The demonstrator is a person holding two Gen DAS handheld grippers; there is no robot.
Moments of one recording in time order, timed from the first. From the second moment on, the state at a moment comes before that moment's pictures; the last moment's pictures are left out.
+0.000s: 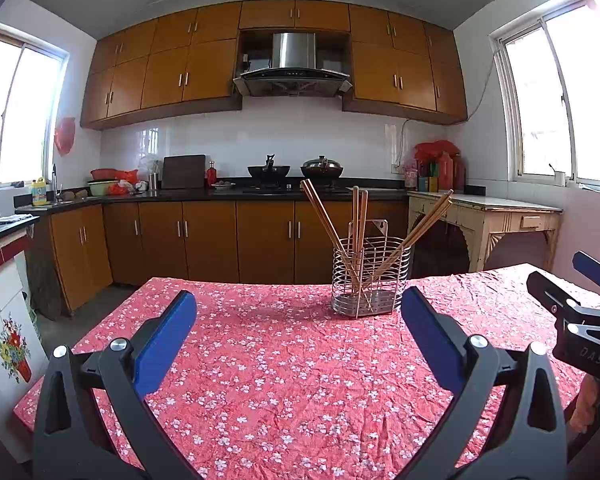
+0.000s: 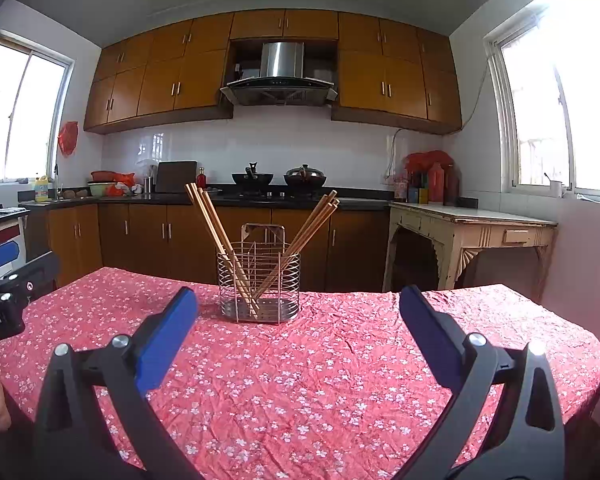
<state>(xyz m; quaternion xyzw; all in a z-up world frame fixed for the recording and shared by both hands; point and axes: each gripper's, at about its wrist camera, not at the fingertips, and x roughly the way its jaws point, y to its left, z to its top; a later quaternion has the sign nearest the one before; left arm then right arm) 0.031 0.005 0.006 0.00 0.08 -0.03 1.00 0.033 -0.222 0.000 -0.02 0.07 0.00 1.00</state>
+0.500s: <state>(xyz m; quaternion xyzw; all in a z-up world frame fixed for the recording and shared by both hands) 0.033 0.003 0.006 0.00 0.09 -0.03 1.00 0.033 -0.221 0.001 -0.01 0.07 0.00 1.00</state>
